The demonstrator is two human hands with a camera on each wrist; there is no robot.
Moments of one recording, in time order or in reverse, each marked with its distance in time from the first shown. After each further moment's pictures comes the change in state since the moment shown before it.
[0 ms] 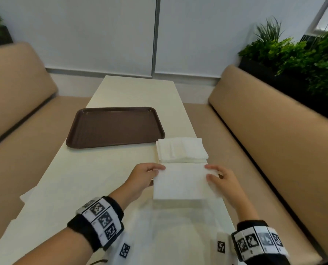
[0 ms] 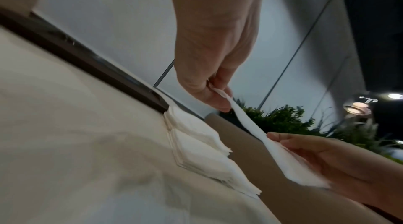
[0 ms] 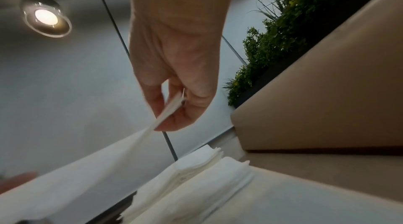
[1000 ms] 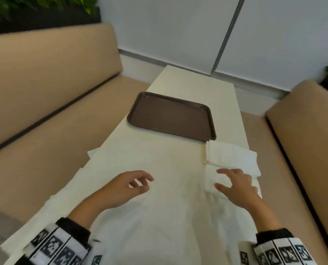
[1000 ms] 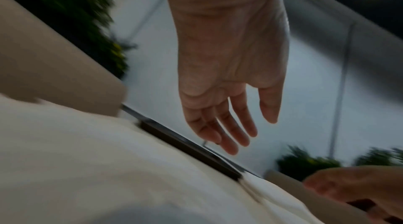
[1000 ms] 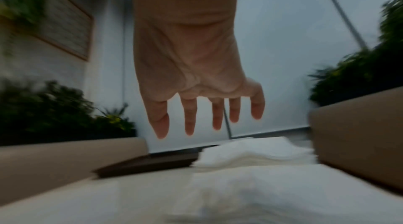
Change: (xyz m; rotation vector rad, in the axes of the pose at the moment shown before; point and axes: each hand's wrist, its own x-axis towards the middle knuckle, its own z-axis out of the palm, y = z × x) left_hand -0.117 -0.044 -0.129 0.431 0.083 0.082; right_hand 0.003 -0.055 0.080 -0.984 -0.330 -0.121
